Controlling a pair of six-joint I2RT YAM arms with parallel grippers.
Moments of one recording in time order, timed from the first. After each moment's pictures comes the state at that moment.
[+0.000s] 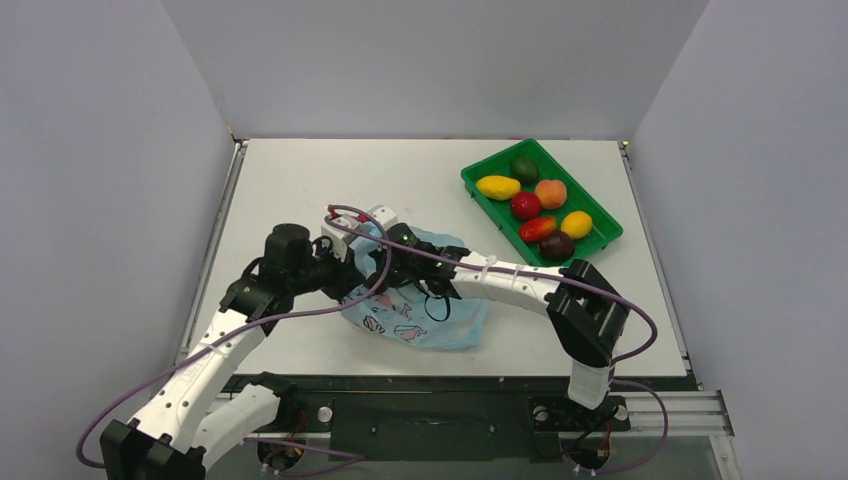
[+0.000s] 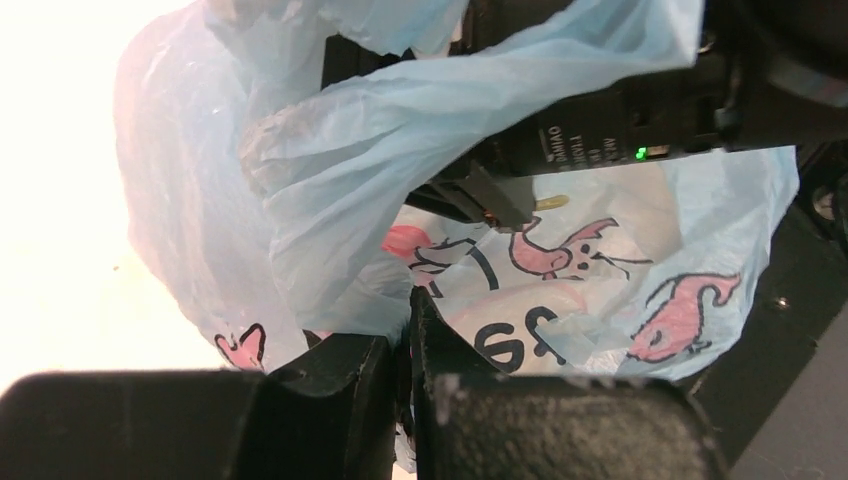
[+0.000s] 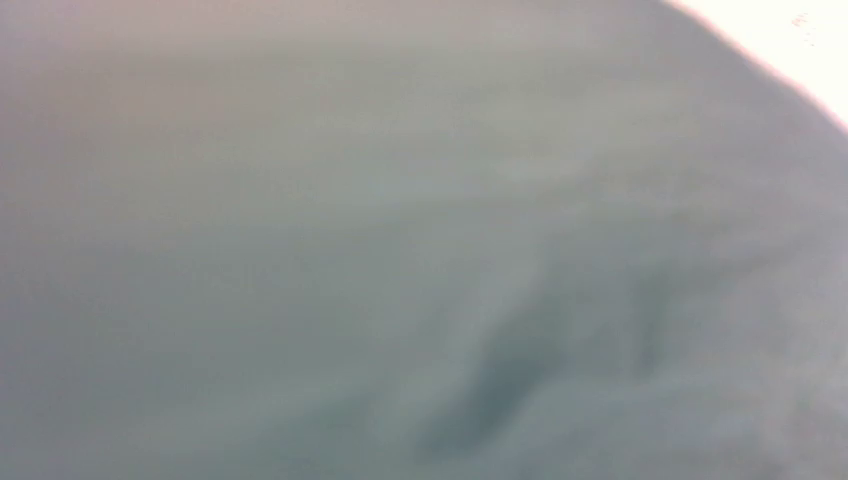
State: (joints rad) left arm -0.40 0.90 0.79 -0.51 0.40 0.00; right arm 0.99 1.82 1.27 -0.09 0.11 0.22
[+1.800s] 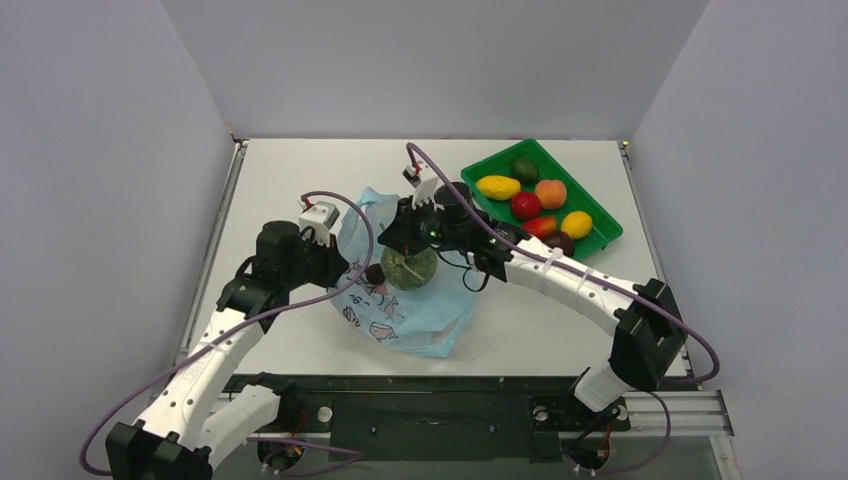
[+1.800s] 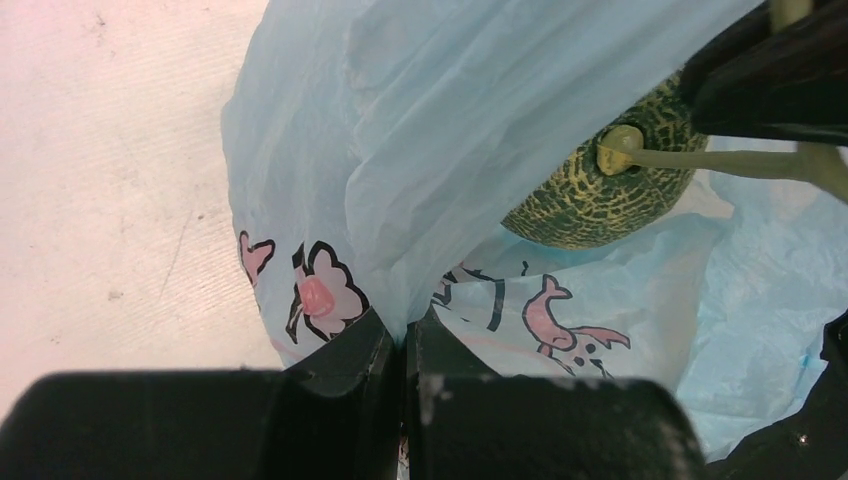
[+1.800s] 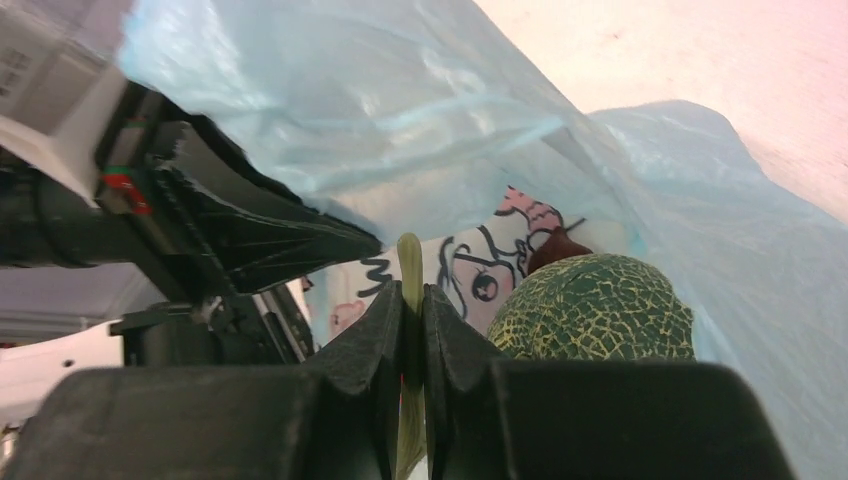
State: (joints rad) left arm -0.33 0.93 0.78 -0.44 0.24 -0.15; right arm 0.83 1.56 1.26 -0.08 -0.24 0.45
